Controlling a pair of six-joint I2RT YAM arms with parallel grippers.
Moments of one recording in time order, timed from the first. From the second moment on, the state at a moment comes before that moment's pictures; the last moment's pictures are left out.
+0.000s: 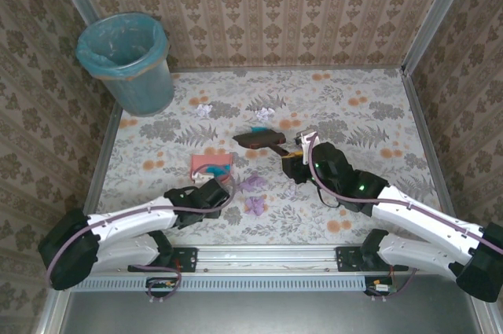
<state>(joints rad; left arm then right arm) -0.99 1.06 0.42 -0.58 -0.35 -0.81 0.81 0.97 0.72 -0.26 0.18 0.40</state>
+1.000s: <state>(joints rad) -0.99 1.11 0.43 -0.47 -0.46 -0.82 0.81 0.96 0.65 -0.19 0.21 0.40</state>
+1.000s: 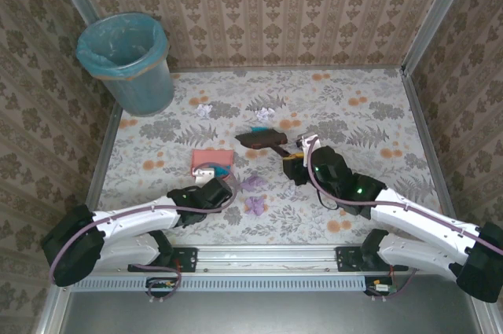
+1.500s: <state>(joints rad) -0.99 0.95 0.62 -0.70 -0.50 -0.79 0.77 0.80 0.46 -0.09 0.50 0.44</state>
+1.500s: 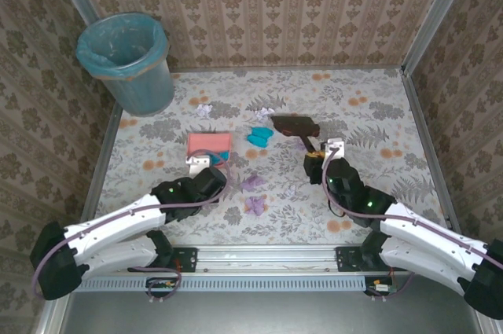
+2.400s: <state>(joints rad) -0.39 1.38 1.64 -1.04 -0.18 -0.53 0.72 0.80 0.37 0.00 0.70 0.50</state>
